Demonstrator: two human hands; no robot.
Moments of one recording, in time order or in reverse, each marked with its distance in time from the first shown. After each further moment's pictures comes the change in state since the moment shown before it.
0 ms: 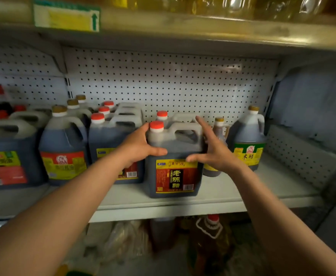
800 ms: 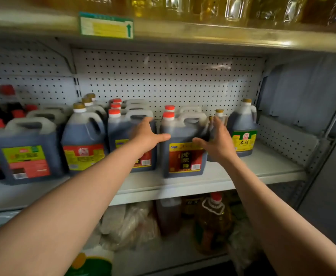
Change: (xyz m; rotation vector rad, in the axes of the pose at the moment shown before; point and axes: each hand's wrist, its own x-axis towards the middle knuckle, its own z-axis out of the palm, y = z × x) left_hand -0.031 -0.008 -0.028 0.168 0.143 -0.030; right_hand -0.032 -0.052 0.047 -0.353 0.472 0.283
